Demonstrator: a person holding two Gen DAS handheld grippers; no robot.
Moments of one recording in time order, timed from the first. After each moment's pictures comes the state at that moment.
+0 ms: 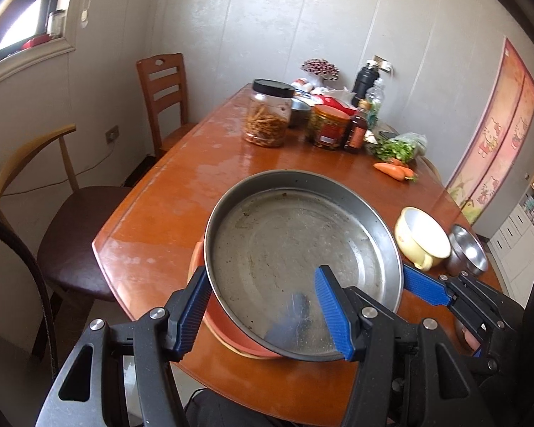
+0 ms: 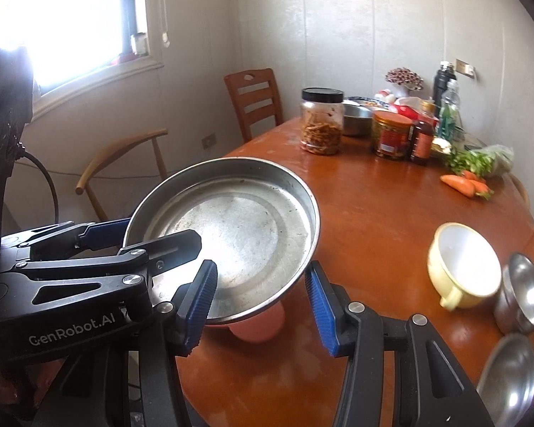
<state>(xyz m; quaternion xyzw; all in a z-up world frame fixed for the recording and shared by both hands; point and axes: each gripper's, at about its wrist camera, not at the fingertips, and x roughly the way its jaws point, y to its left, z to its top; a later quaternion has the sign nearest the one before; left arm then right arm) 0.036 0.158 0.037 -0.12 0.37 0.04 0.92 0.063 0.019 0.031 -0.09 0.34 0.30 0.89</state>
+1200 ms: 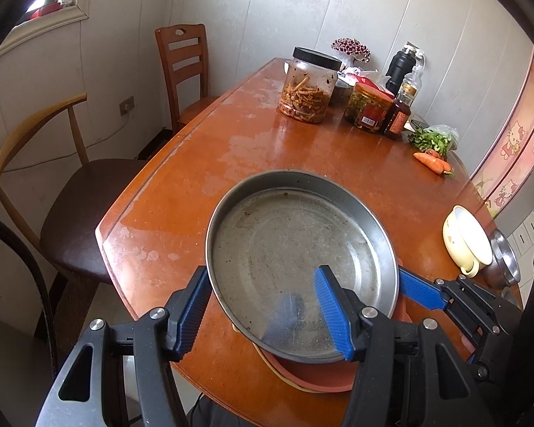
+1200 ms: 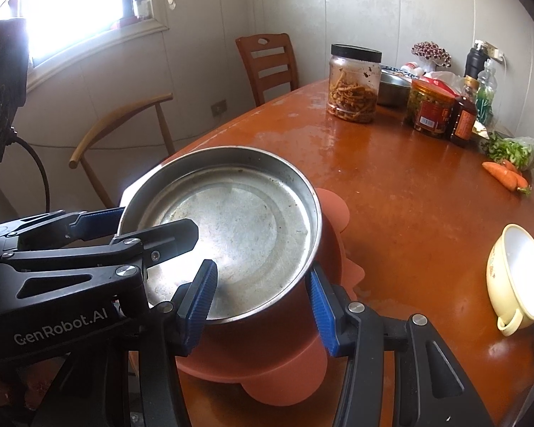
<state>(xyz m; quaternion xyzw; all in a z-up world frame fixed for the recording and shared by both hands) 0.078 0.196 -0.007 -0.14 0.42 0.06 0.90 0.109 0.068 -0.021 -0.12 0.39 0.32 0.86</state>
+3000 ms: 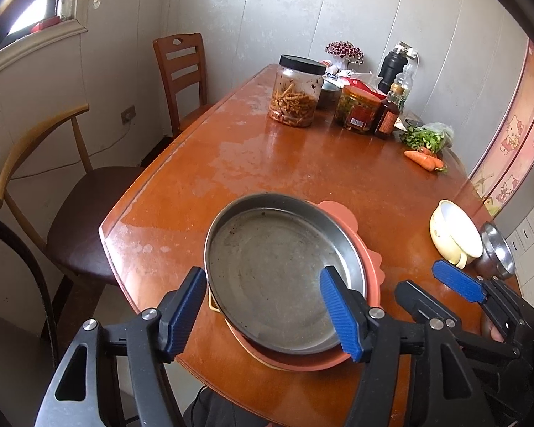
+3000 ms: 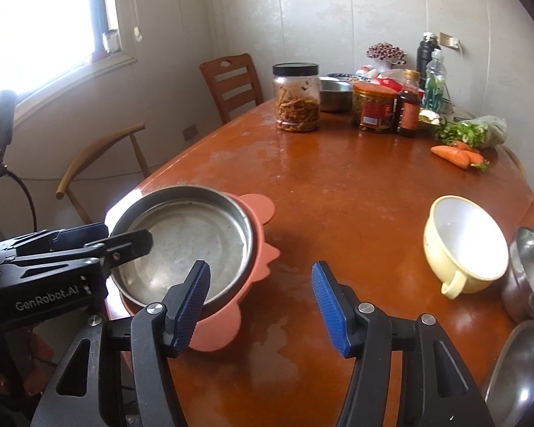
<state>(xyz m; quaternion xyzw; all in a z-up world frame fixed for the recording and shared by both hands) 0.061 0.171 0.010 -0.13 0.41 0.07 0.90 0.093 0.000 0.004 -0.07 0.37 0.27 0.89</state>
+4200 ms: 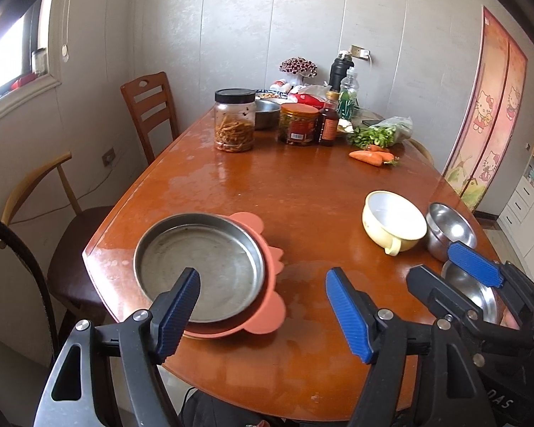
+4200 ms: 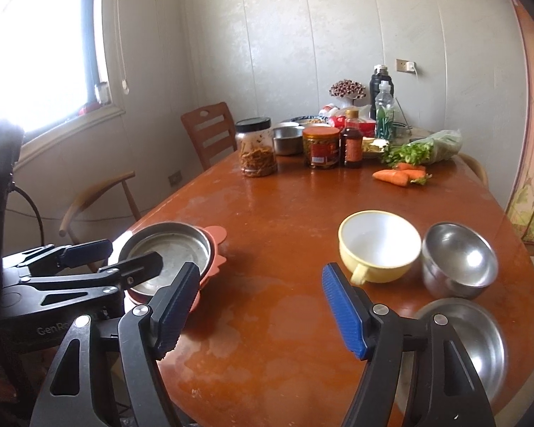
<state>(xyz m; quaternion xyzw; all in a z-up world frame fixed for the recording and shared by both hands) 0.029 0.073 0.056 -0.06 0.36 0.04 0.93 0.039 -0.094 0.058 -0.02 0.29 0.24 0.93</state>
